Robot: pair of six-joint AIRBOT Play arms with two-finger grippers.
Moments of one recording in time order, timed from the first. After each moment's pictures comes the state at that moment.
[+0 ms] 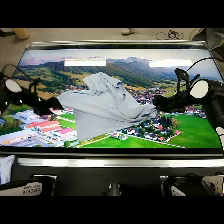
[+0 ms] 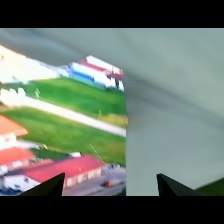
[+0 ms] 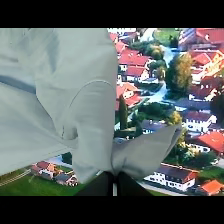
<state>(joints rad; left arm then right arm) 0.10 -1.38 1.12 1.12 -1.32 -1.56 0.09 -1.16 1.17 -1.30 1.24 1.74</state>
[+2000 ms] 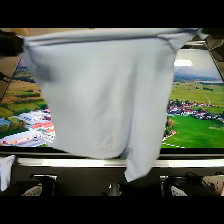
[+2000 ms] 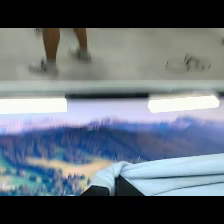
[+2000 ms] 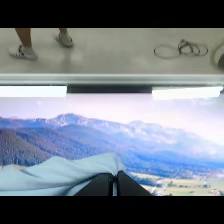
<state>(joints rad) -0.06 -1.15 1.62 1.41 -0.93 -1.55 0.09 -1.25 1.91 -1.70 1.08 1.67</state>
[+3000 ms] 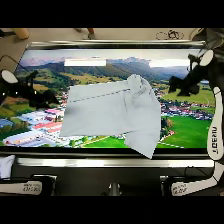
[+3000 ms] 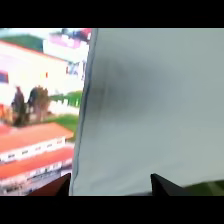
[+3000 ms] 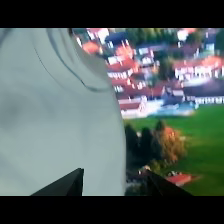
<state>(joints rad) 0.16 -1.48 1.30 1.18 -1.44 -1.52 -0.13 -1.62 1.68 -1.39 1.53 1.69</state>
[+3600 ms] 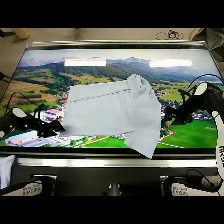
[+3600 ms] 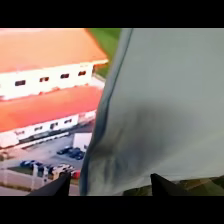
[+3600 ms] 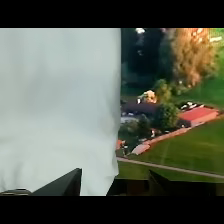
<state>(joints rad) 0.20 -1.31 0.76 1.07 -1.15 -1.42 -0.17 -1.45 1.18 -1.30 1.47 1.55</state>
